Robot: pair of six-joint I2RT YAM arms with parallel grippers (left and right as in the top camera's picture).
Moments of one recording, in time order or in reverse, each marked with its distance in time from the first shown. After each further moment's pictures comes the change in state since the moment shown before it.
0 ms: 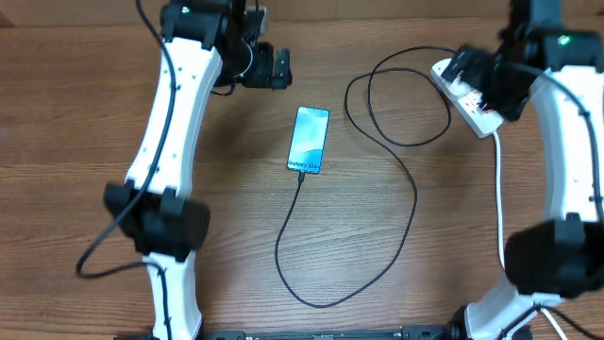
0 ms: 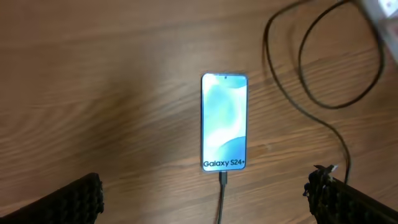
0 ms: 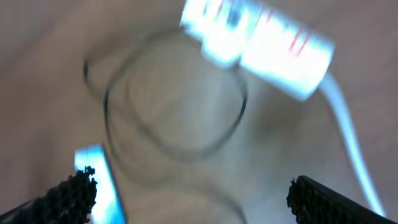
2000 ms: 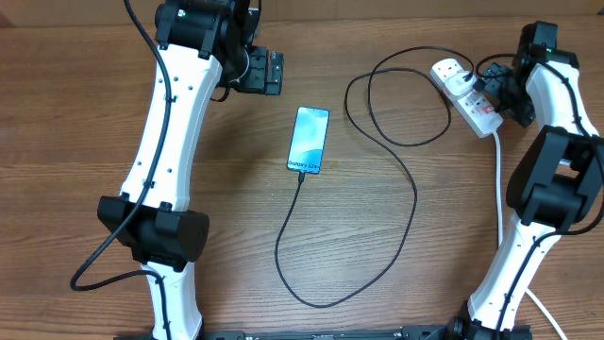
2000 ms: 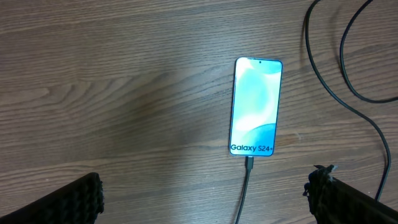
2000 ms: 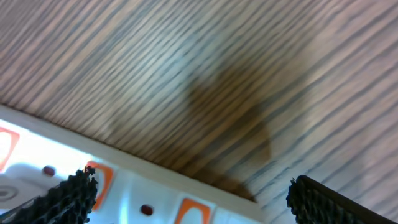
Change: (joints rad) left arm -0.016 -0.032 0.005 -0.085 -0.133 -0.024; right arm -0.169 0.486 0.030 0.340 0.166 -0.010
